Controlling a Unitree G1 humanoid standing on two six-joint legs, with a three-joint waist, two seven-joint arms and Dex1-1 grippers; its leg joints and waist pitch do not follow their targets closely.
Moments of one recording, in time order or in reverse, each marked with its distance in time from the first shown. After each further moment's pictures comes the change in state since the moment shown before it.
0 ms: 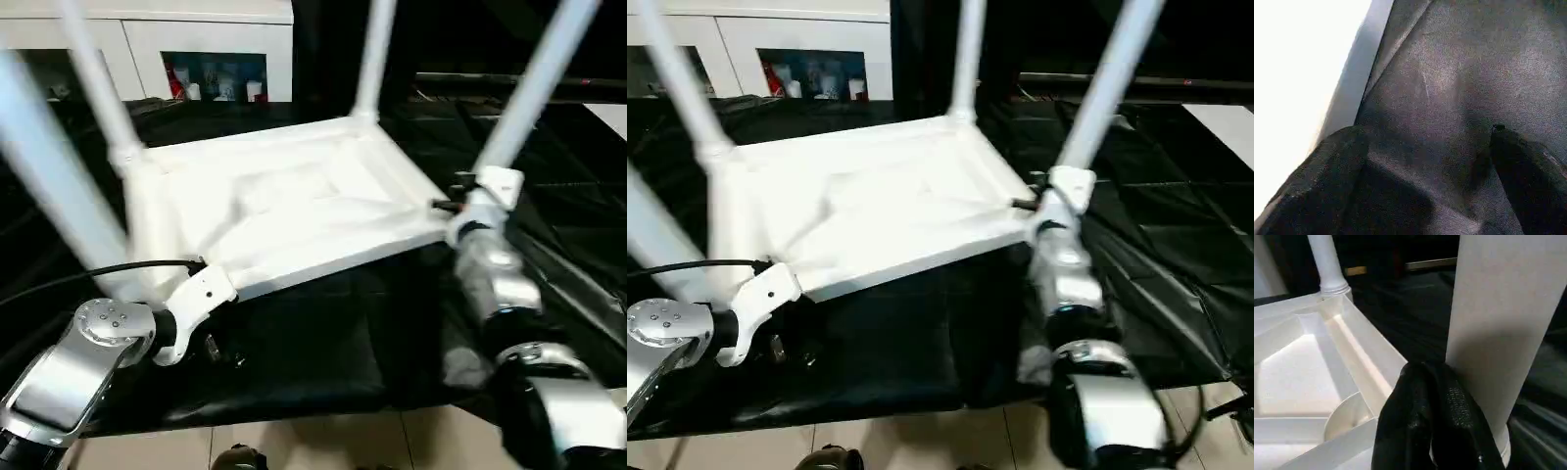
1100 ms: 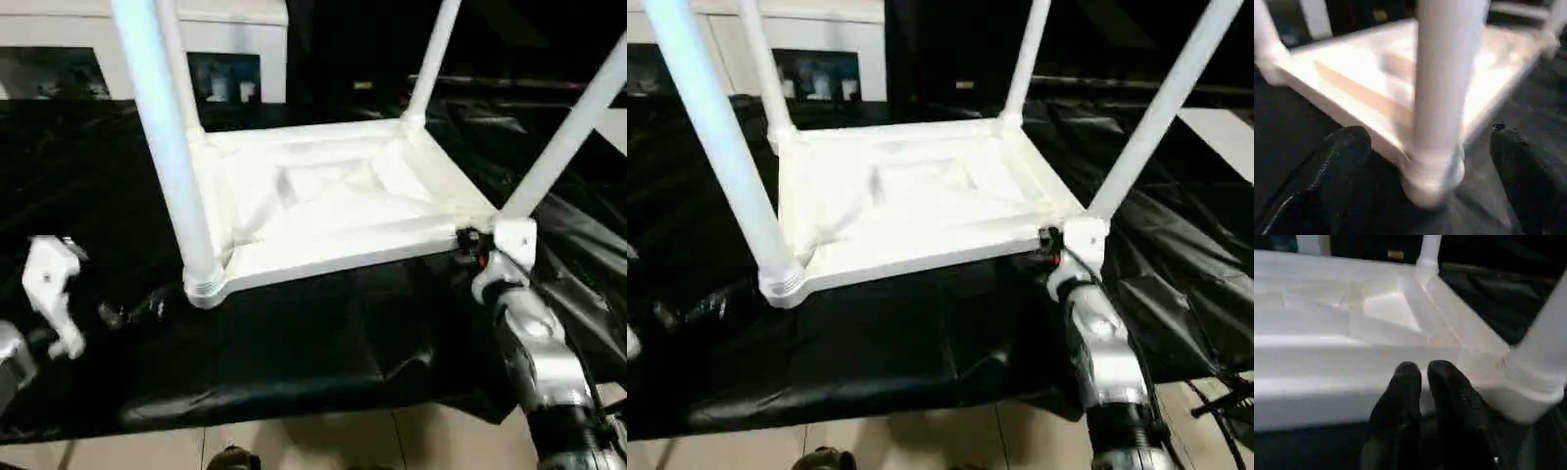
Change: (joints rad) left arm 0.210 -0.120 0.572 0.092 -0.305 -0.394 0.028; right arm 0.507 -0.027 0.132 -0.631 -0.042 0.121 0.197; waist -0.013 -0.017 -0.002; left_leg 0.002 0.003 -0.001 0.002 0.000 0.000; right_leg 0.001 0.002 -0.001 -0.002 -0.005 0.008
